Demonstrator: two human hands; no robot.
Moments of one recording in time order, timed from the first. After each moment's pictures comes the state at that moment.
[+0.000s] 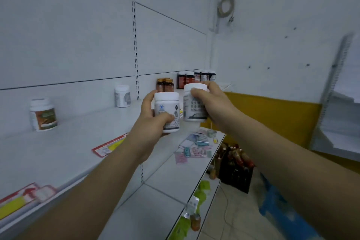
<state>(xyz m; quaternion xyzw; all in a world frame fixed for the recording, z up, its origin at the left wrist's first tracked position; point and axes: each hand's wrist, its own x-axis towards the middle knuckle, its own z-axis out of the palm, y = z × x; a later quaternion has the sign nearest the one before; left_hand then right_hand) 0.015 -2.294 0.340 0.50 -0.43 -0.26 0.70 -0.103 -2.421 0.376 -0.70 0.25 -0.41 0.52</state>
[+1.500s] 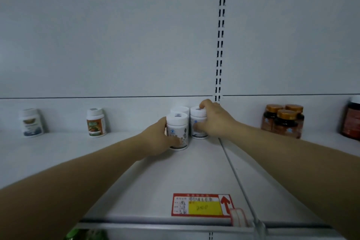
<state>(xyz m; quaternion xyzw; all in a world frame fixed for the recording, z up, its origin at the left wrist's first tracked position) 0.187 -2.453 0.342 0.91 -0.12 0.06 0.40 0.244 -2.652 0.355 -0.94 -0.14 -0.16 0.27</state>
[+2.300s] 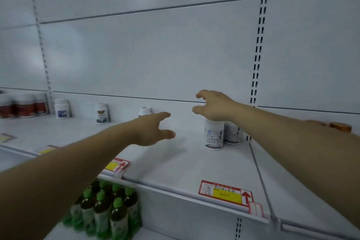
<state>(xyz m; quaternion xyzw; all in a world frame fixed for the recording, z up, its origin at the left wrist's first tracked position) 0.093 -2.380 0.392 0.98 0.01 0.09 0.15 0.197 -2.575 0.431 -0.93 -0.29 -0.12 0.19</state>
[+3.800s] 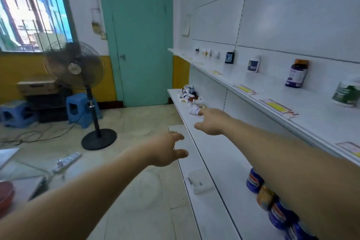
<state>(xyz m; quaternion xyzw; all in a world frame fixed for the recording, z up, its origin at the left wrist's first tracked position) -0.220 -1.498 0.241 0.88 0.46 0.04 0.14 -0.026 -1.476 0.270 -0.74 -0.67 0.04 0.05</state>
